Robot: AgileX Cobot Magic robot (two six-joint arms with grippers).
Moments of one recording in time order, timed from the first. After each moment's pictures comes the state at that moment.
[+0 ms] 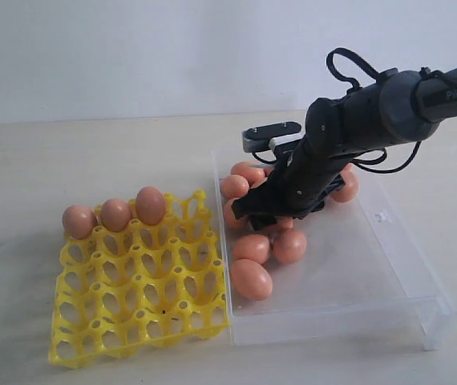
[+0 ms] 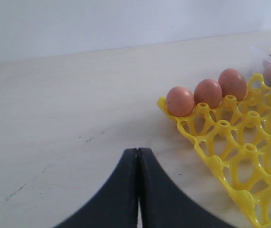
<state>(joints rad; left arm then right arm) -0.06 0.01 0.00 -0.19 0.37 0.21 0.45 2.13 -1.32 0.17 0.48 -0.07</state>
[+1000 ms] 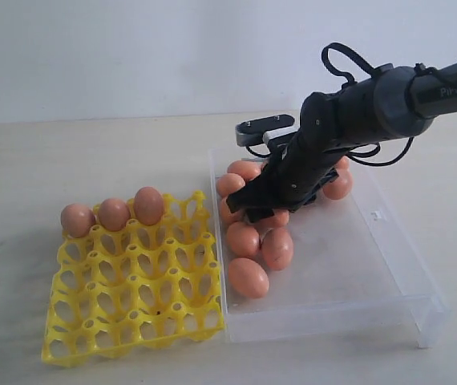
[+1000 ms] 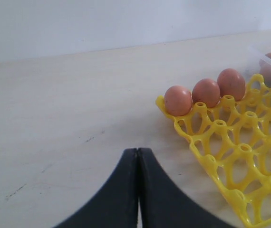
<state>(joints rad) -0.06 0.01 0.00 -0.19 0.37 0.21 0.46 2.13 -1.36 0.17 0.48 -0.10</state>
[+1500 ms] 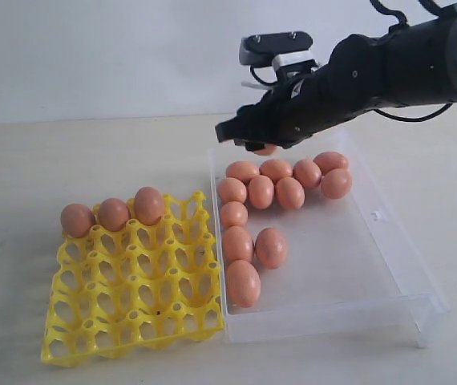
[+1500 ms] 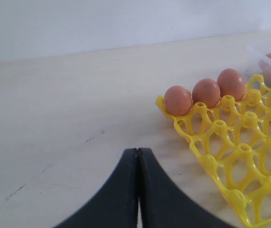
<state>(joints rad) -0.06 0.01 0.00 -0.19 0.37 0.21 0.50 1.87 -1.25 0.19 0.21 -0.07</state>
